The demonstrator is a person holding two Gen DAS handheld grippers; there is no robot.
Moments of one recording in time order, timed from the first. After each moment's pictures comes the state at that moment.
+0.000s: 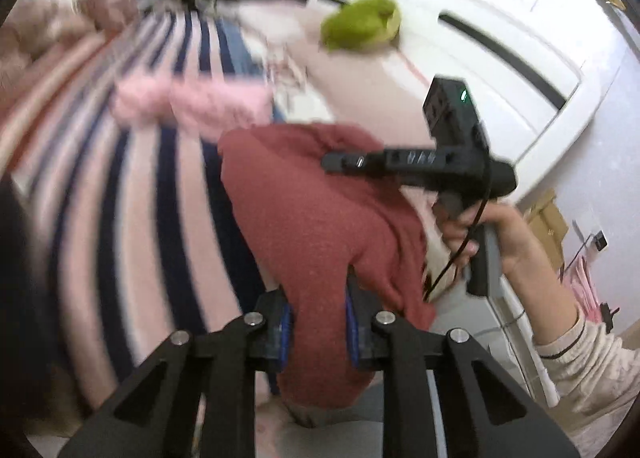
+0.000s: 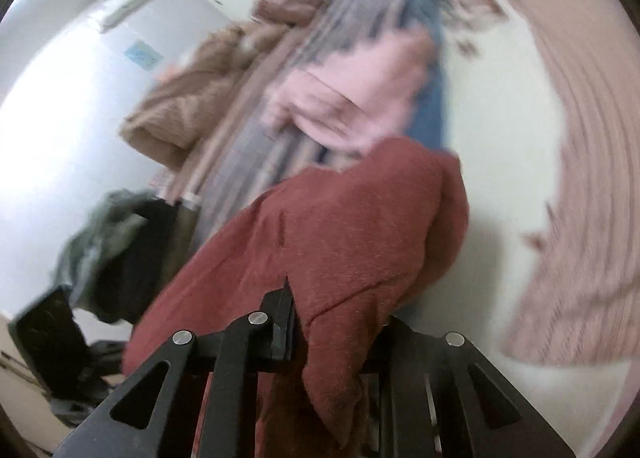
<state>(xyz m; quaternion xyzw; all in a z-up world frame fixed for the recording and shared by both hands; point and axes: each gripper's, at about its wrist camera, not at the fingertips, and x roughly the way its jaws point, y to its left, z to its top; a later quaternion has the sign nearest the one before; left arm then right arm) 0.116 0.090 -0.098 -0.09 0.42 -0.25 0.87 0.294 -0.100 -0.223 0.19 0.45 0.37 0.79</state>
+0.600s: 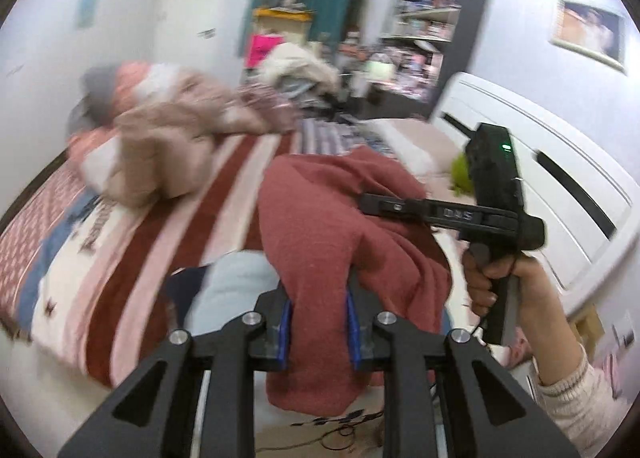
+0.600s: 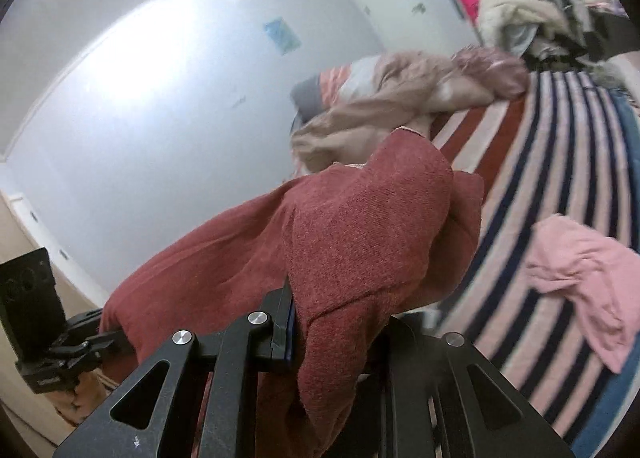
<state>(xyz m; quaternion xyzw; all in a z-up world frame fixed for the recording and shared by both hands) 0.016 0.357 0.098 -0.13 0.33 0.00 0.94 0.265 0.210 0.008 0.11 0.38 0.53 0.75</state>
